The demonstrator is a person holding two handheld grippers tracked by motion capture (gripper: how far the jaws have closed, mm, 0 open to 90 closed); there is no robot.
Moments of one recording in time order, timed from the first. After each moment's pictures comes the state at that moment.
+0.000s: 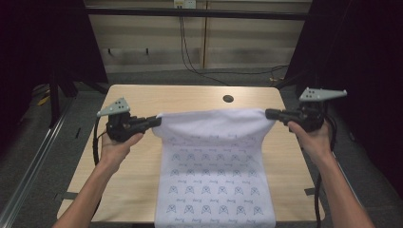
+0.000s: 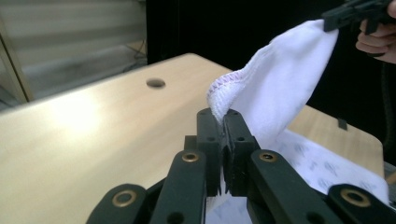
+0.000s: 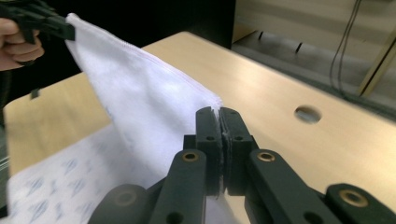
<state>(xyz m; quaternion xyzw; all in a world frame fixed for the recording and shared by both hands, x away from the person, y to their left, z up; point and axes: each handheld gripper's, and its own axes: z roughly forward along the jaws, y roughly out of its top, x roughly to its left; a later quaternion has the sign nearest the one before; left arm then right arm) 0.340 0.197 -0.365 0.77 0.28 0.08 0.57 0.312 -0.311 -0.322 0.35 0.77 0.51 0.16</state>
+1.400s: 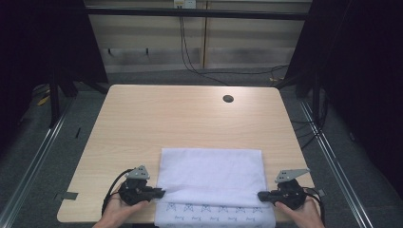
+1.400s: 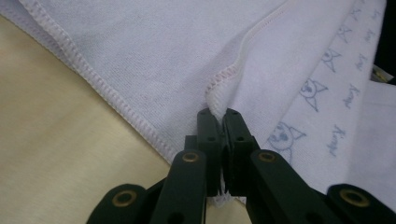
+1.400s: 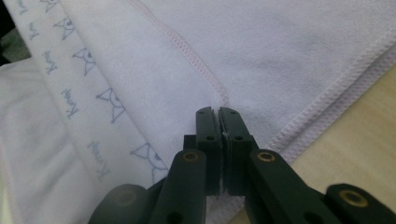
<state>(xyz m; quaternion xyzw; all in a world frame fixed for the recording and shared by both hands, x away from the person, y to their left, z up) 0.258 0.188 -0.498 0.87 0.29 -0.04 0.39 0.199 -0.290 -0.491 0.40 0.85 0.35 0.01</state>
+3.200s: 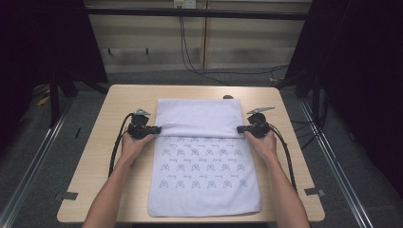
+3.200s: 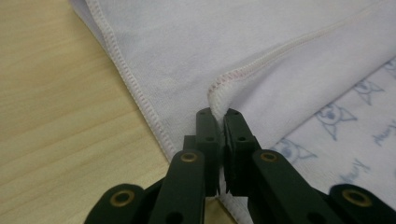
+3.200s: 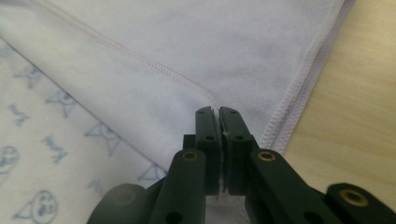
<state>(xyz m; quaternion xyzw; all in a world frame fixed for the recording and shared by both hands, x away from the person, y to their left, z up) 0.452 0.190 -0.499 0.82 0.41 0.09 0.40 0.422 -0.257 -0.493 0.49 0.78 0.36 0.13</state>
